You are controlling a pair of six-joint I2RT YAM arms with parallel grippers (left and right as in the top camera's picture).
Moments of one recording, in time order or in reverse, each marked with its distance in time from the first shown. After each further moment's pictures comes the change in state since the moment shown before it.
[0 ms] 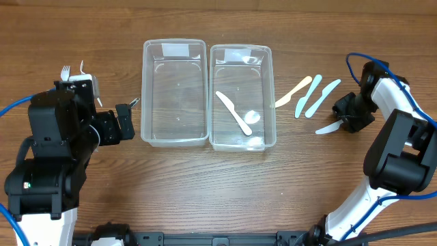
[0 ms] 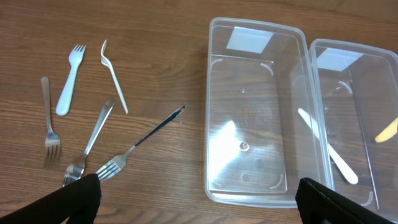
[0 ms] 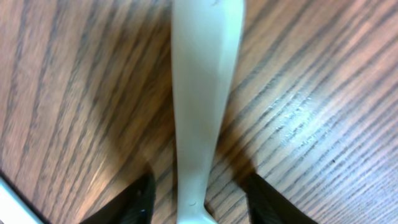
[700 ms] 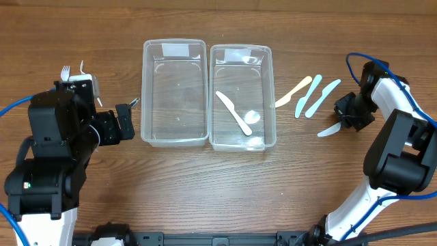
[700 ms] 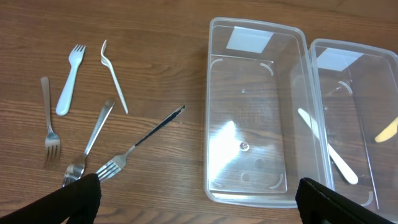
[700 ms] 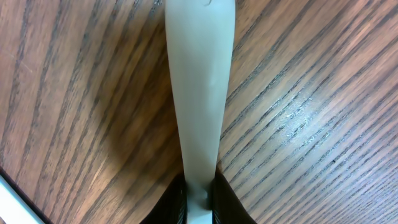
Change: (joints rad) left arm 0.000 0.000 0.000 0.000 0.000 0.000; right arm 0.000 0.000 0.000 0.002 0.000 0.002
